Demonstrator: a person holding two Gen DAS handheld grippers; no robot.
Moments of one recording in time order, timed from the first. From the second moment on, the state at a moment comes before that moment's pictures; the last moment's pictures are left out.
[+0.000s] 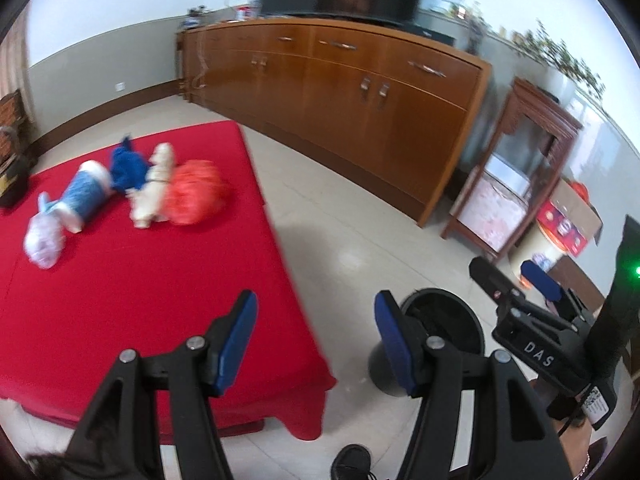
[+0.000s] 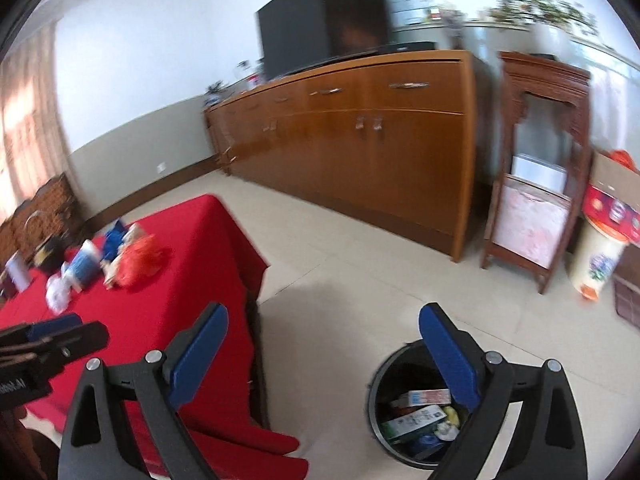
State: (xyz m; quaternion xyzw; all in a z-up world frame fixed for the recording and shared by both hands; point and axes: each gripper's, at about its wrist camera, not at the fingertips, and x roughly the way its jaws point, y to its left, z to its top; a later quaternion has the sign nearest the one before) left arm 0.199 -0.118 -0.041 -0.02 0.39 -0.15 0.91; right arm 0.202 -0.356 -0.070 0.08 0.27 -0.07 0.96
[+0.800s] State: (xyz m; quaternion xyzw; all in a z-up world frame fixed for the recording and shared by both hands) left arm 0.207 0.065 -0.052 -0.09 0.37 0.01 0.92; right arm 0.278 -0.186 -0.076 0.05 0.29 0.08 0.95
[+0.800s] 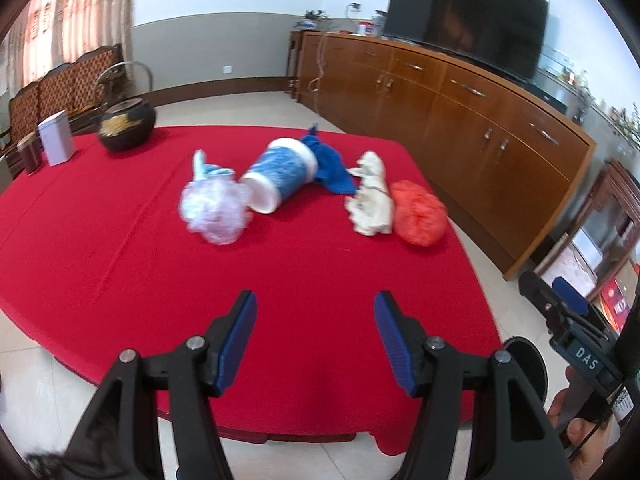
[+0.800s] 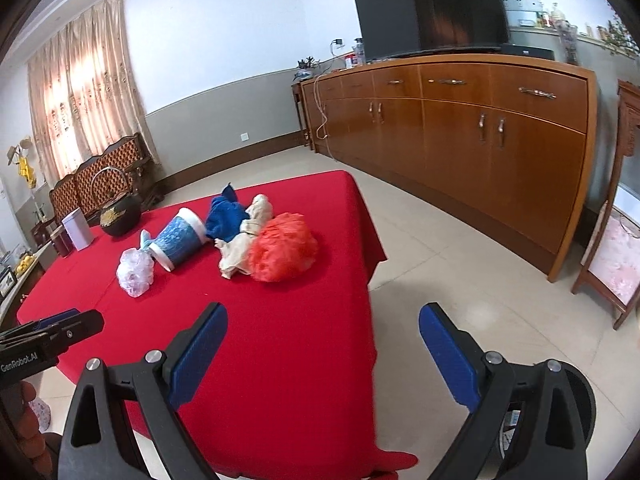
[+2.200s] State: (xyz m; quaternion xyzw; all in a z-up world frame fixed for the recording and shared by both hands) left arm 0.324 0.158 -0.101 -0.12 0.39 0.06 0.91; right arm 0.422 -0.114 -0.104 0.03 0.34 0.08 0.94
